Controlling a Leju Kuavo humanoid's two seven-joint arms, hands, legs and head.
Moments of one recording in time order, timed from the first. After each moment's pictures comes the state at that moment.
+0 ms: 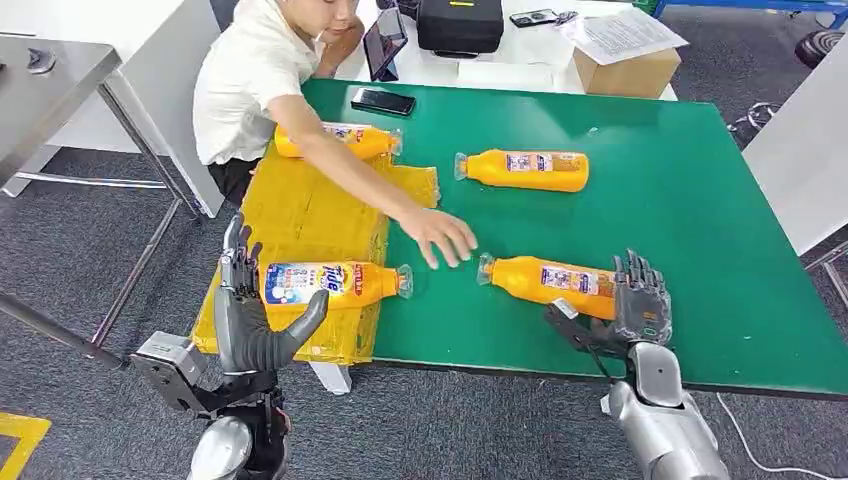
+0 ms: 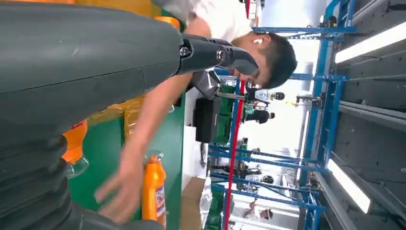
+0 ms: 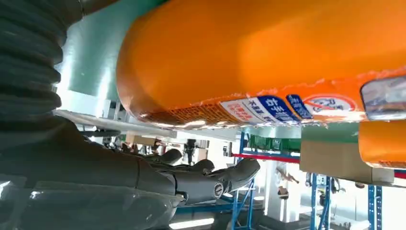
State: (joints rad) left arm 0.02 -0.20 -0.31 -1.64 0.24 0.37 -0.46; right arm -0.39 -0.16 0.11 -0.69 1.37 -0.62 0.00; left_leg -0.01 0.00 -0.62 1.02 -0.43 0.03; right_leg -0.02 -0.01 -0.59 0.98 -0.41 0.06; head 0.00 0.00
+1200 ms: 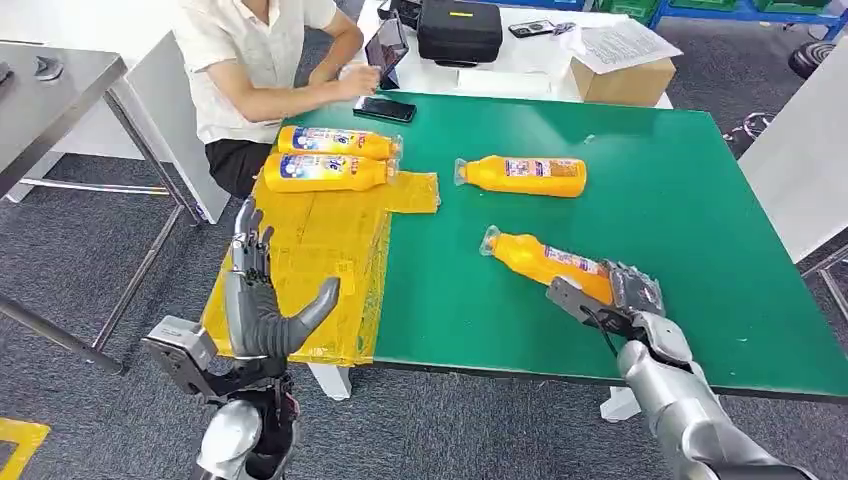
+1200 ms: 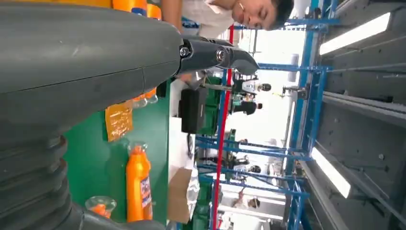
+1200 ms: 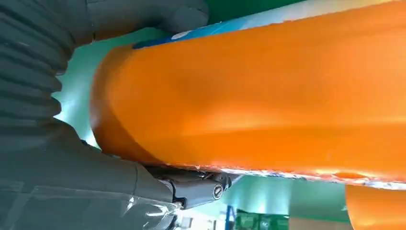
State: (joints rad) left arm -0.04 -0.20 -0.33 -1.60 0.25 0.36 -0.46; right arm -0.56 -0.17 0.09 -0.43 1.09 -0.28 -0.18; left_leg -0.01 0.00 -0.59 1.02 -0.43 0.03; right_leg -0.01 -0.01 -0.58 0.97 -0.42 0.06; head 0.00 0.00
